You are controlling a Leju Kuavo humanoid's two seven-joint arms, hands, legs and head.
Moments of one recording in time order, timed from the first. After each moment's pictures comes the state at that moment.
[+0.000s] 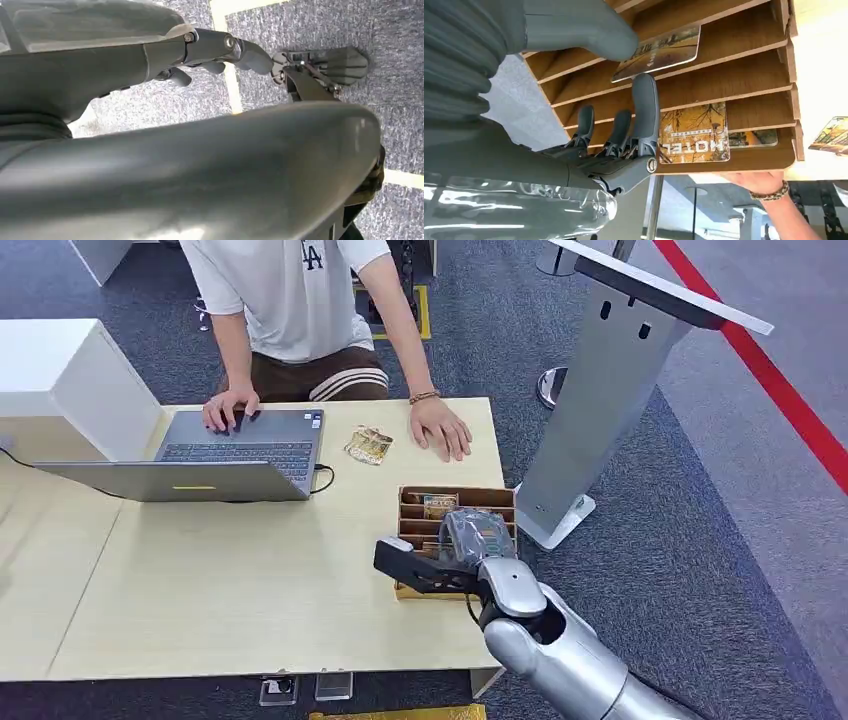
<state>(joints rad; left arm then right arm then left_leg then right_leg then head) -0.11 0.03 -1.12 -0.20 1.18 0.02 -0.04 -0.47 -0.11 0.81 -1.35 0.81 0.09 0.58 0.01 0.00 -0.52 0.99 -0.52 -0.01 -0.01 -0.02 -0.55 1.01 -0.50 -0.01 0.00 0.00</state>
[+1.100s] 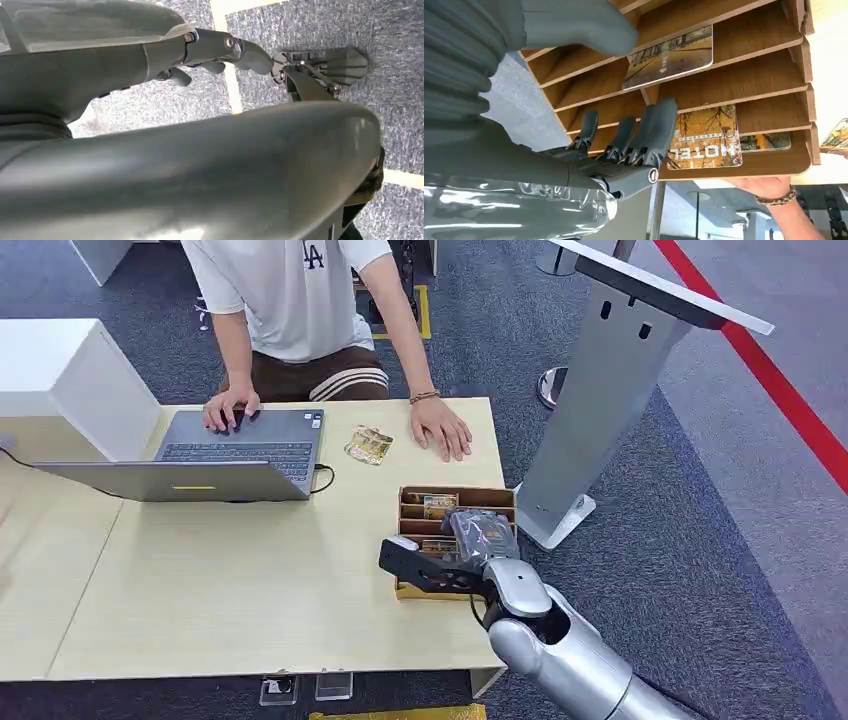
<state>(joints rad) -0.11 0.03 -1.12 -0.20 1.19 0.02 -0.04 -0.47 -0.13 0.81 -1.35 0.80 0.07 0.57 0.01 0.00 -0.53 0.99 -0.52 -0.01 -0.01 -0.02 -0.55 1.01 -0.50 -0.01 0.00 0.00</state>
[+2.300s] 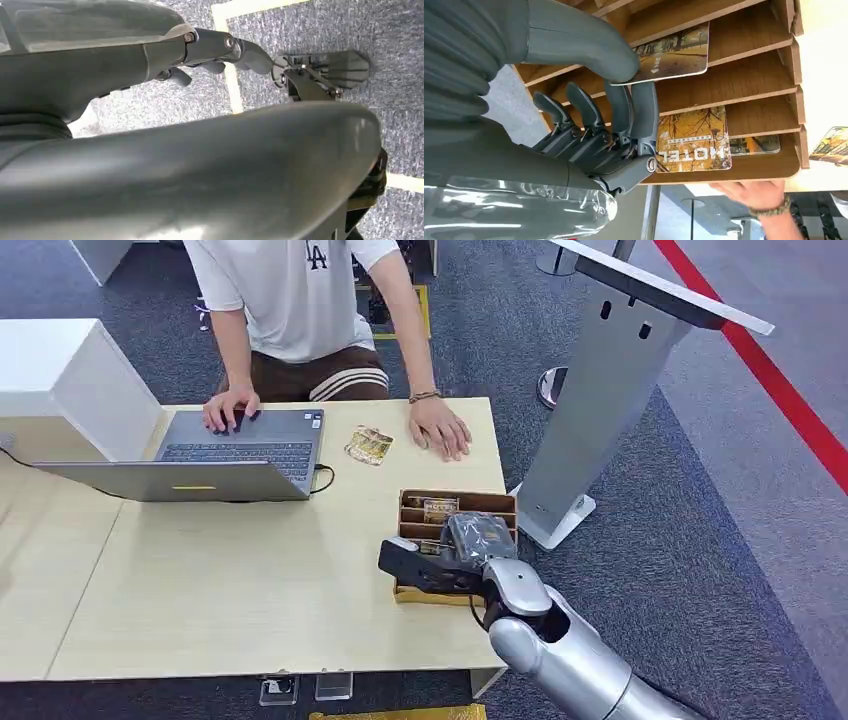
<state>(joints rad) -0.11 0.03 -1.12 -0.20 1.18 0.04 -0.04 -0.47 -0.13 0.81 -1.33 0.76 0.06 0.54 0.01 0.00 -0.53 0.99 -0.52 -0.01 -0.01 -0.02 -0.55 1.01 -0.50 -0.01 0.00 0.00</state>
